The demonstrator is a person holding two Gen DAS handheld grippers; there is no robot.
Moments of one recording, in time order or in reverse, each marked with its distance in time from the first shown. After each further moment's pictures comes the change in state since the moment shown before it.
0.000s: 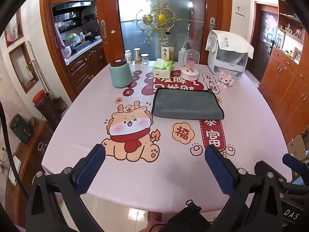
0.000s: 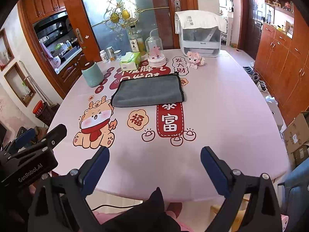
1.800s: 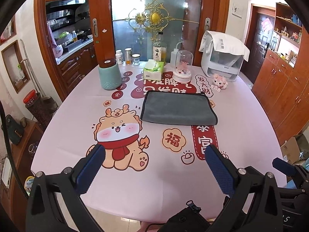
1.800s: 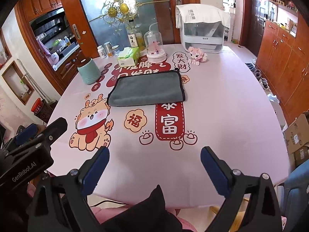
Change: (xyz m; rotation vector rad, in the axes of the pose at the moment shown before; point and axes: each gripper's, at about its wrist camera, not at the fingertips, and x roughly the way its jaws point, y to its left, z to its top) left arm 0.026 -0.018 0.020 -0.012 0.008 -0.057; right arm 0.030 -0.009 0.019 -0.001 0.044 0.004
